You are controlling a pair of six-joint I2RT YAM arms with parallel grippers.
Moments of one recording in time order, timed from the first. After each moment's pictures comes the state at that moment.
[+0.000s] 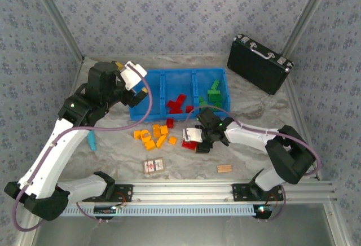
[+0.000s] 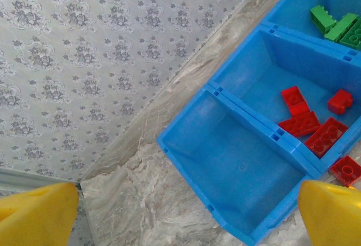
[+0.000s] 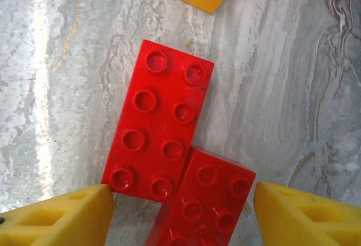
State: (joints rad) left arm -0.55 1.12 1.46 -0.83 -0.20 0.49; right arm 0.74 1.50 0.77 -0.40 -0.17 -0.83
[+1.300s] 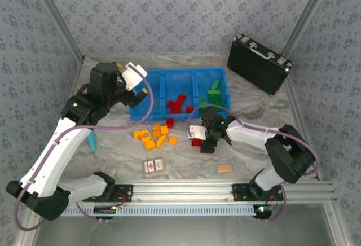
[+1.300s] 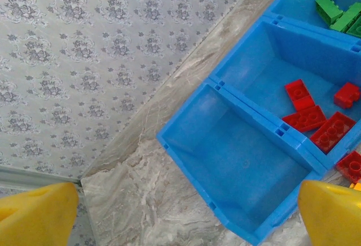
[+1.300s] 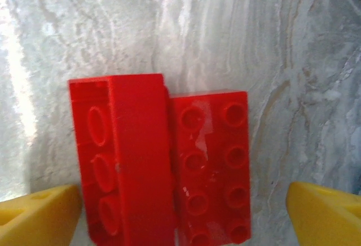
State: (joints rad) left arm -0.54 1.12 1.42 -0.81 -0.20 0.50; right arm 0.70 1.50 0.77 -0.44 -0.06 -0.82
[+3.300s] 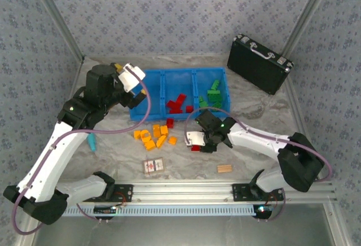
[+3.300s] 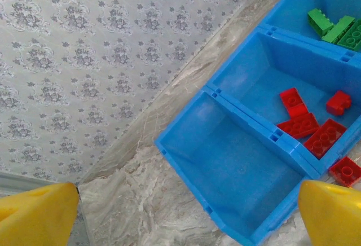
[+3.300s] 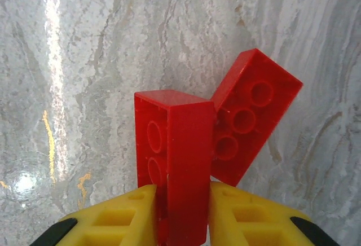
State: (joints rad) left arm -0.54 1.08 1.40 -0.79 -0.17 0.50; right arm 0.80 1.40 0.83 -0.63 -0.11 -0.81
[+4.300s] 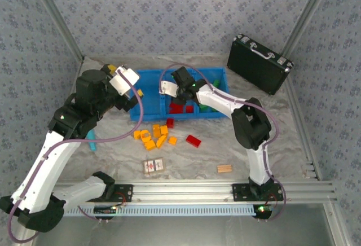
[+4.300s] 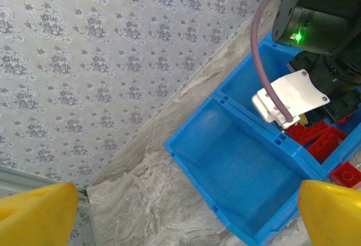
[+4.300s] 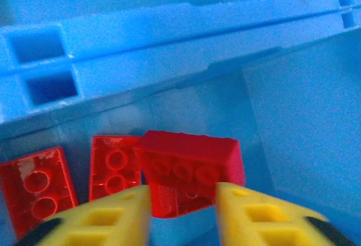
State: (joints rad) left arm -0.53 1.00 1.38 -0.79 -0.17 0.50; right arm 0.68 2.04 1.63 -0.47 0.05 -0.74
